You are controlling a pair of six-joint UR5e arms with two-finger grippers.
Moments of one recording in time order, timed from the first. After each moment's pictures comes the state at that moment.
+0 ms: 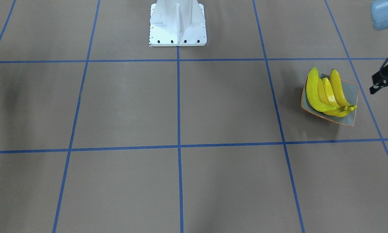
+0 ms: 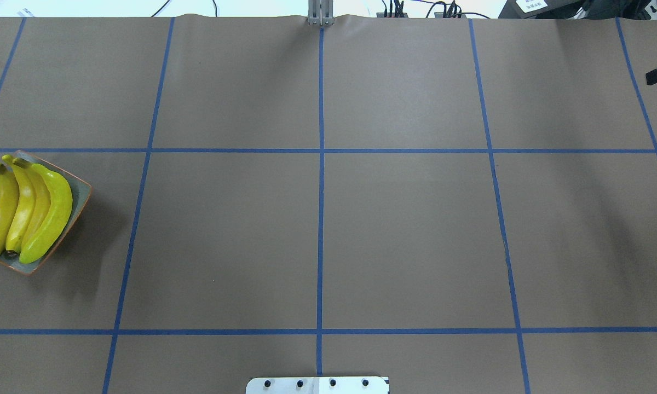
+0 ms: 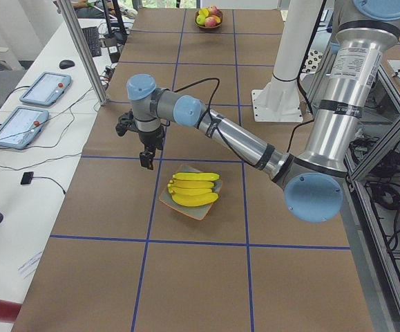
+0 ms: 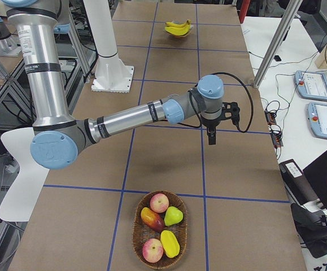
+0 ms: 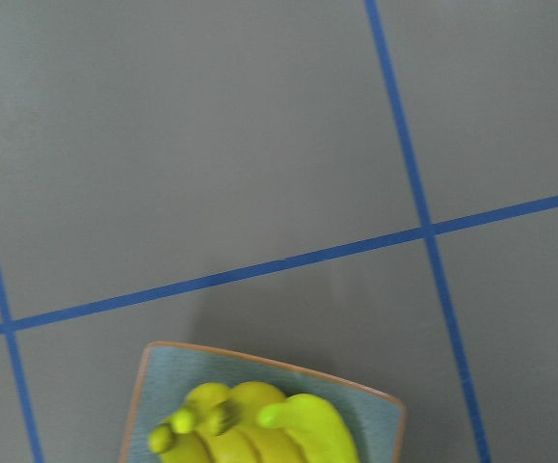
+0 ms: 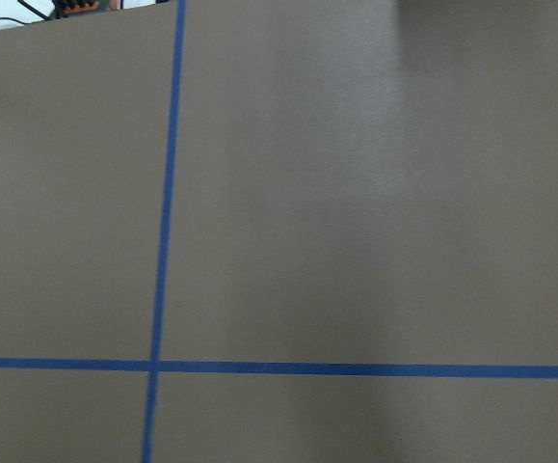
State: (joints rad) left arm -1.39 -1.80 -1.82 -1.32 -2.32 -0.06; right arm 1.46 -1.42 1.76 -1.51 2.37 0.31
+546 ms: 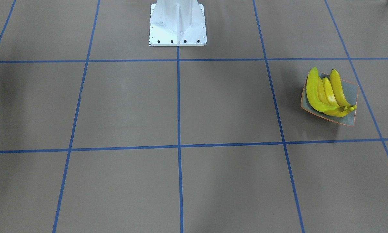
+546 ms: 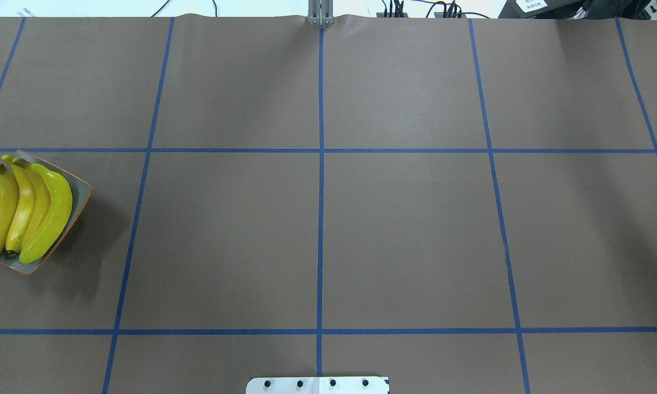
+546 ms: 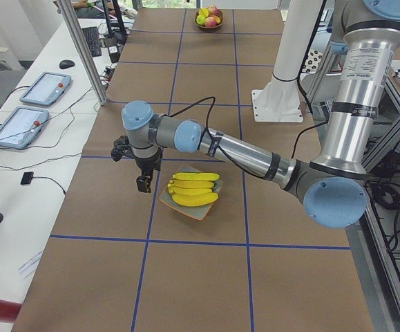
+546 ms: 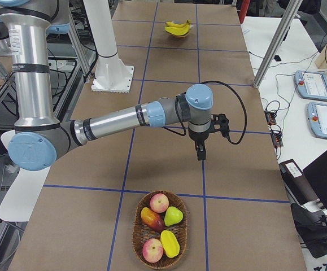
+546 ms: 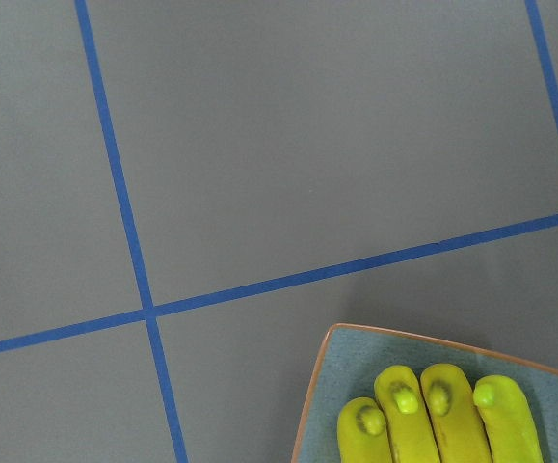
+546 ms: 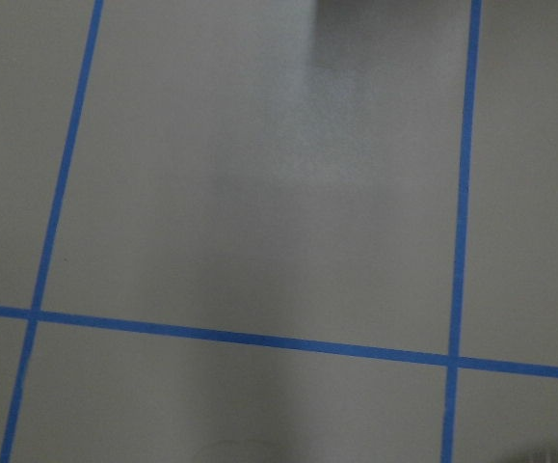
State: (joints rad) left arm -1.44 -1.73 -1.75 -1.42 -2.35 -0.02; right arm 1.51 -1.55 1.85 -1.63 2.34 0.10
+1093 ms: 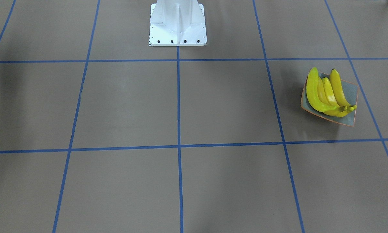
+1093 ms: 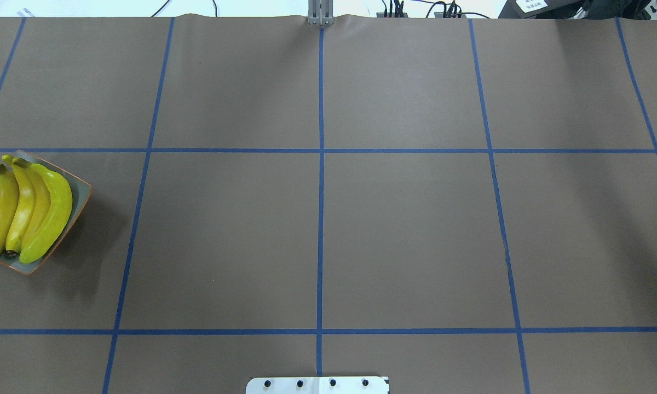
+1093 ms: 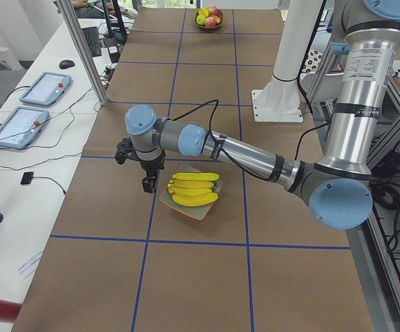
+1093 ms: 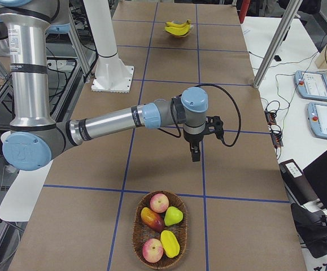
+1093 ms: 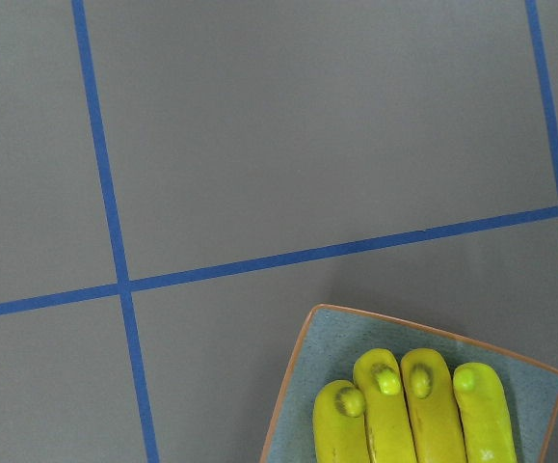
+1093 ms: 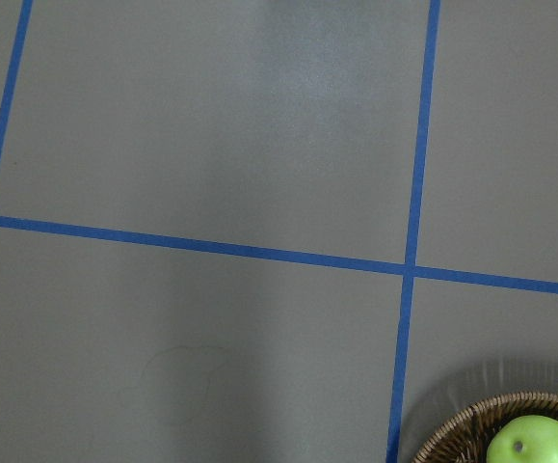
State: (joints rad) left arm -1.44 -1.71 -1.77 -1.43 -2.41 -0.06; right arm 1.48 -1.57 1.86 -1.63 2.35 0.09
